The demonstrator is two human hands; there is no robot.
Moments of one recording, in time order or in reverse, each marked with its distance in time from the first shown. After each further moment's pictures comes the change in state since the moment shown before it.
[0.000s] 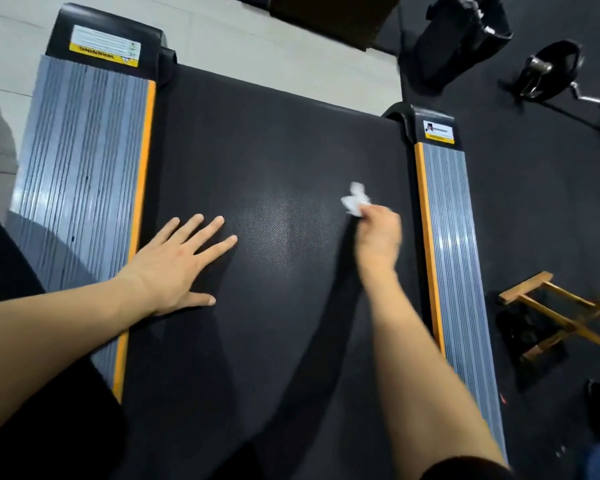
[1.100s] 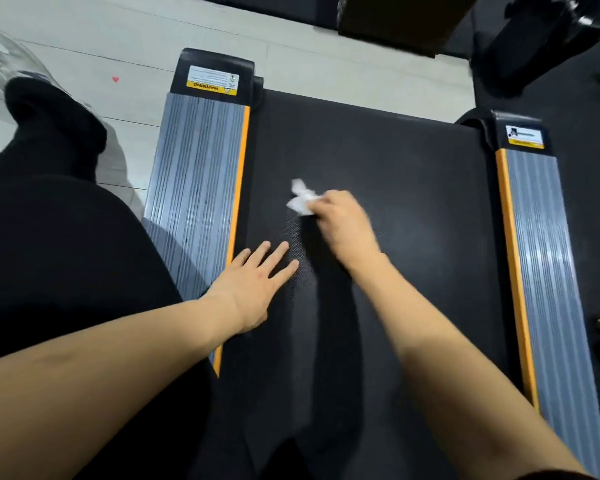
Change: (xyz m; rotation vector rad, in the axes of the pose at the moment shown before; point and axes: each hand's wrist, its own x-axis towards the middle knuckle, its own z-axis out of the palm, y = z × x) left_hand -0.039 0.010 -0.006 -0.018 -0.158 -0.021; right_hand -0.016 -0.150 0.053 0.015 -0.239 -0.548
